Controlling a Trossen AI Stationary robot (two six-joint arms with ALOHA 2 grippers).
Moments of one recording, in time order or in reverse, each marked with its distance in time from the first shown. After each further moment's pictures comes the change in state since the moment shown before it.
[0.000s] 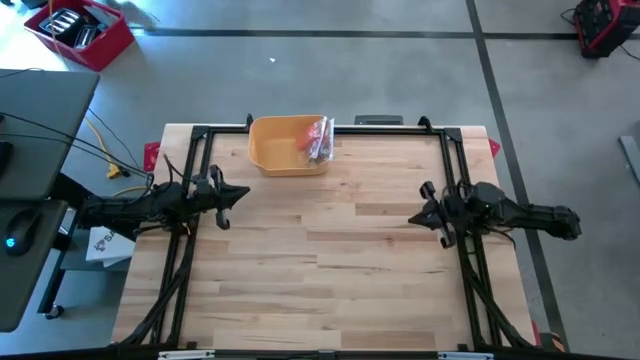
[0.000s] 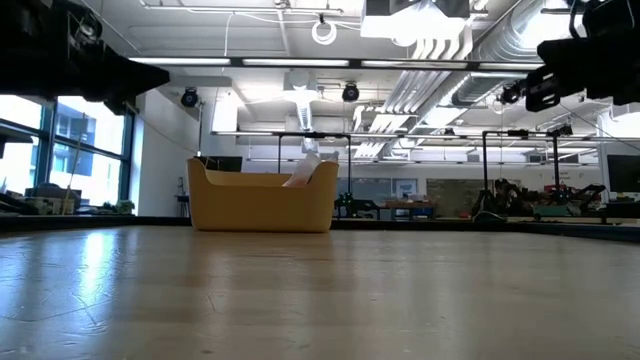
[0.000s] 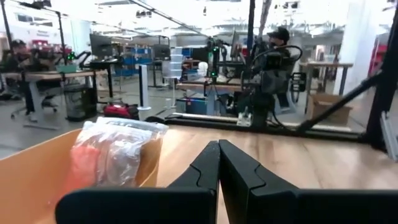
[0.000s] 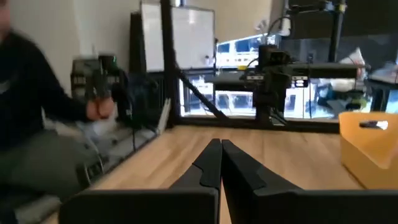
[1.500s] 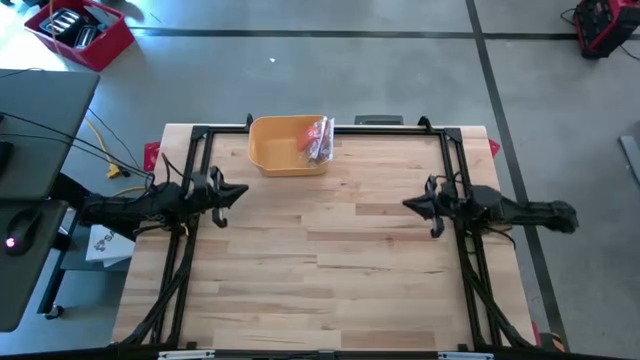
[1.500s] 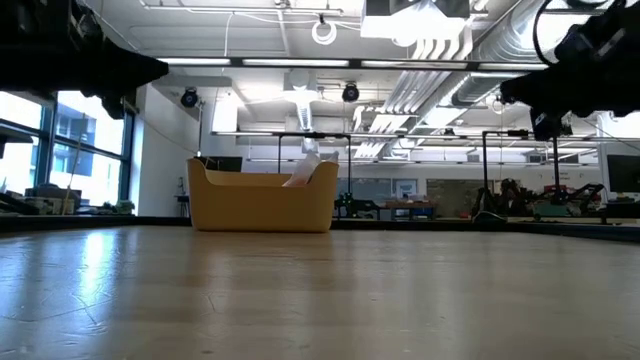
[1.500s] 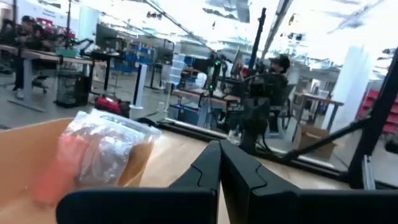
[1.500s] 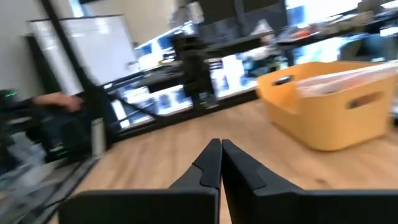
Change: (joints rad) left arm -0.033 -0.009 0.000 0.040 -0.053 -0.171; right arm 0.085 -0.013 0.000 -0.087 0.439 0.213
